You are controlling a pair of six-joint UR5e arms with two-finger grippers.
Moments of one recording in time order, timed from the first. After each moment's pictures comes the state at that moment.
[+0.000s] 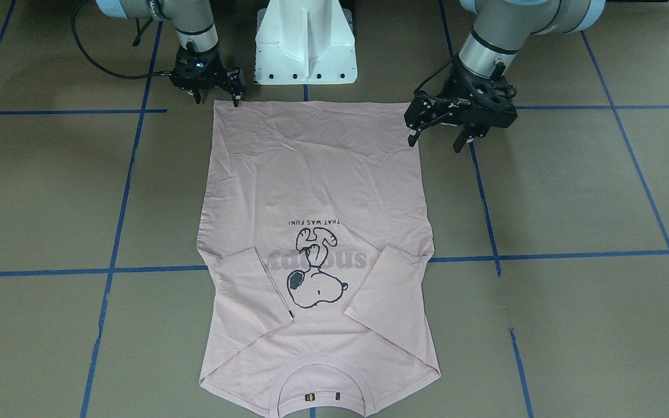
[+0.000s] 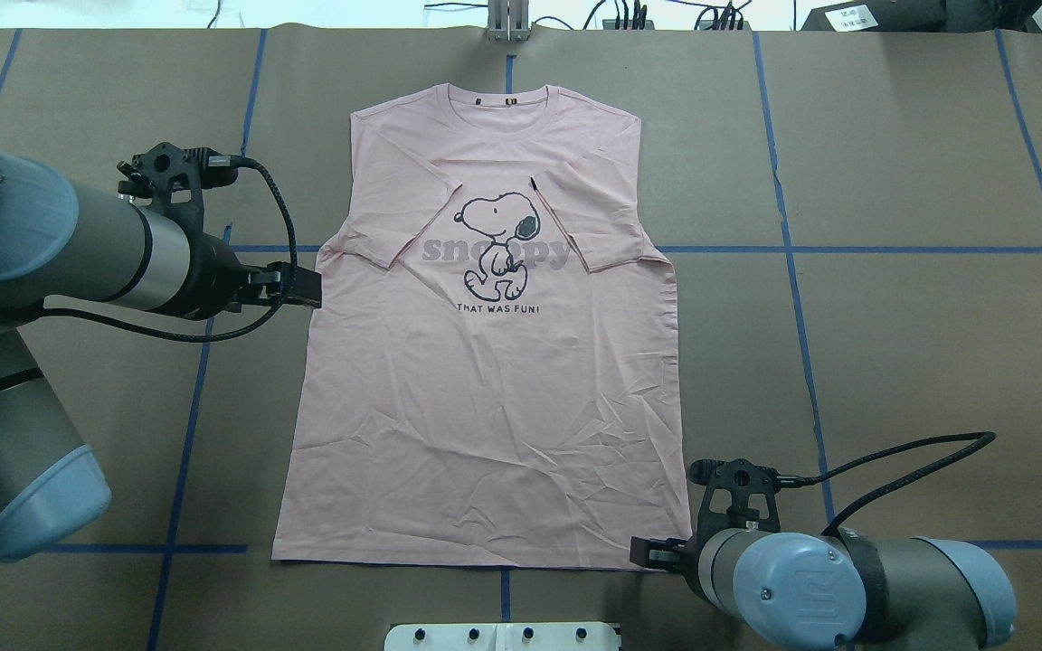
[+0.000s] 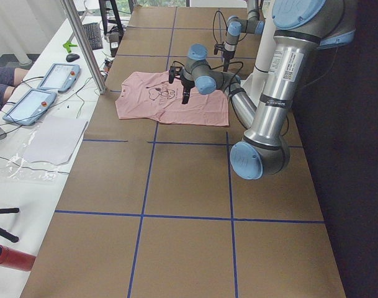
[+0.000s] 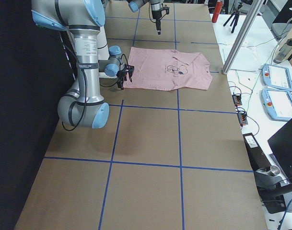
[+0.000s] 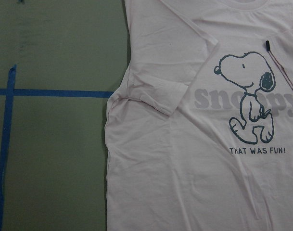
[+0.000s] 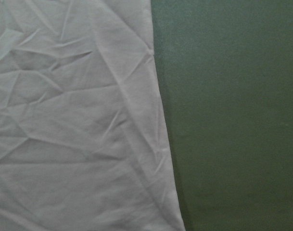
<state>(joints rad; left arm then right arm) -0.68 -1.87 -2.05 -1.78 -1.91 -1.17 0.10 -1.43 2.06 -1.43 1.53 1.65</state>
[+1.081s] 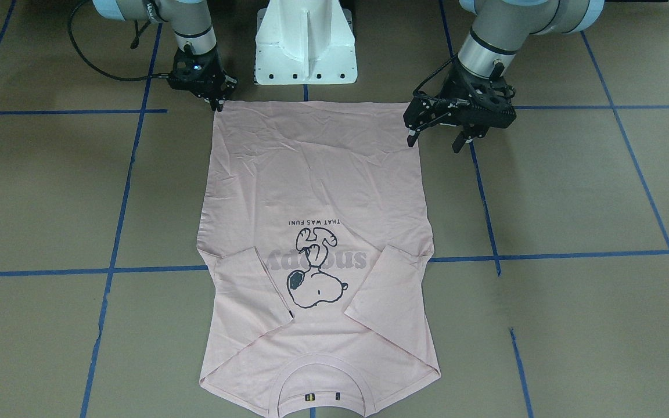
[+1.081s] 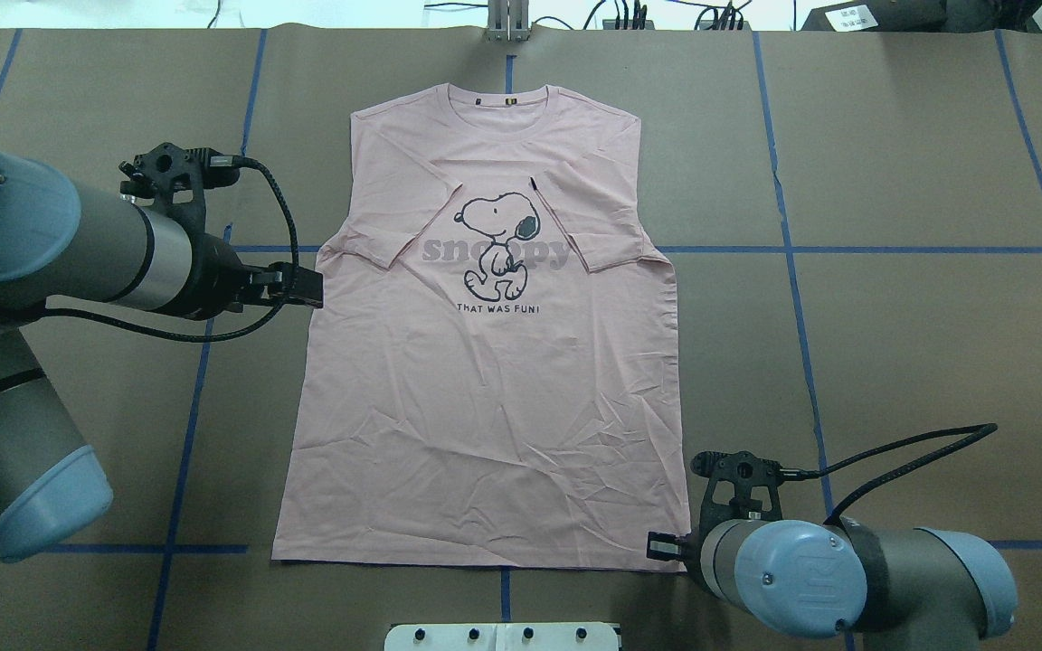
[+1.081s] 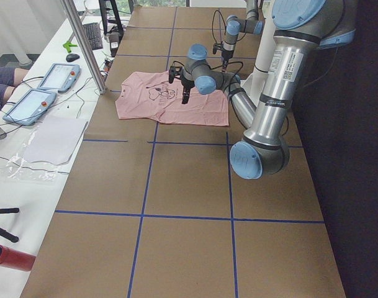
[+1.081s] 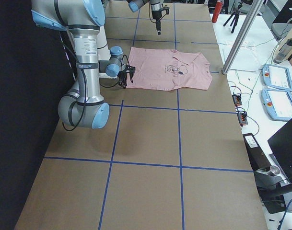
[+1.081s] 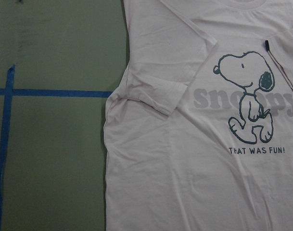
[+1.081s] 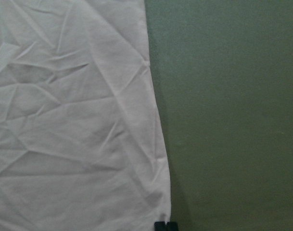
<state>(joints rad) -0.68 -1.88 -2.05 -1.78 -1.91 -1.17 0.12 -1.43 2.07 -1.43 1.56 1.65</state>
